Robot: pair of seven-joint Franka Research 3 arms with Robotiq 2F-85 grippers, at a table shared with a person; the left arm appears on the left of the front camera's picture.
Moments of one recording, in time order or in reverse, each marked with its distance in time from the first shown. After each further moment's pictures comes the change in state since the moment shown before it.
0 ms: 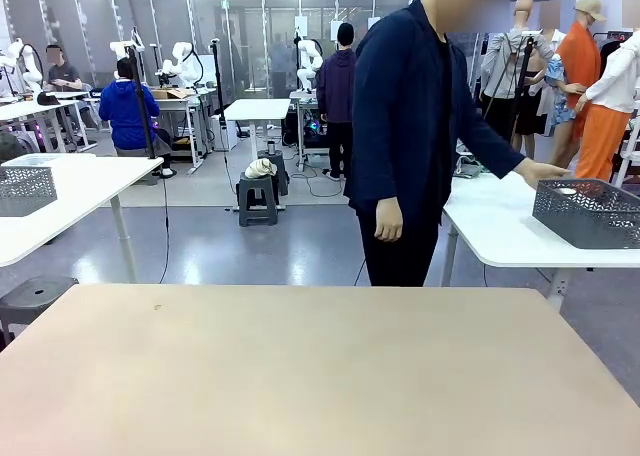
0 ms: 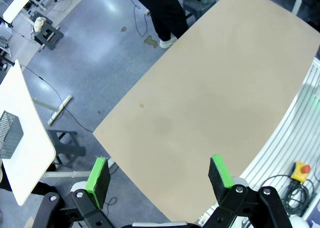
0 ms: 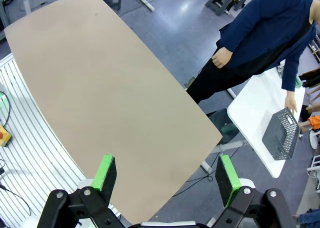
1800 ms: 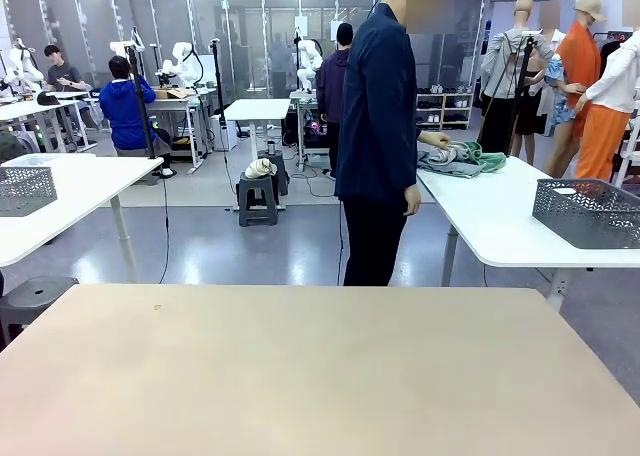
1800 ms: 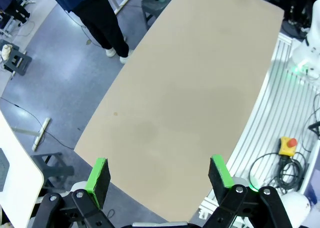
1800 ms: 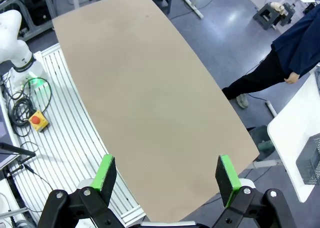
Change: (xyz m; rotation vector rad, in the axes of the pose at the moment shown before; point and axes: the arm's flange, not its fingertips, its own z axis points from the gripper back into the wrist) left arm -0.005 -0.007 0.002 -0.172 -0.020 -0.137; right arm 0.002 0.007 -0.001 0.244 -0.023 0.038
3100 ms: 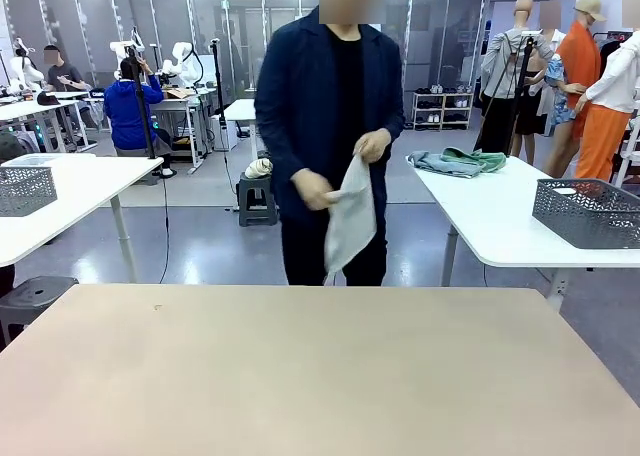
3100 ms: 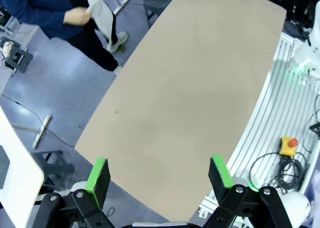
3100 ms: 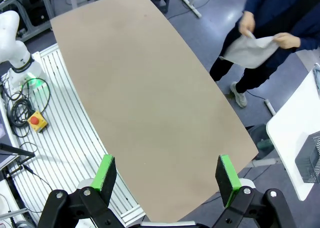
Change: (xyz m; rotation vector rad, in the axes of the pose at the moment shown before) left arm 0.000 0.000 -0.001 0.007 0.009 0.006; right arm 0.000 0.000 0.001 -0.009 0.002 -0.005
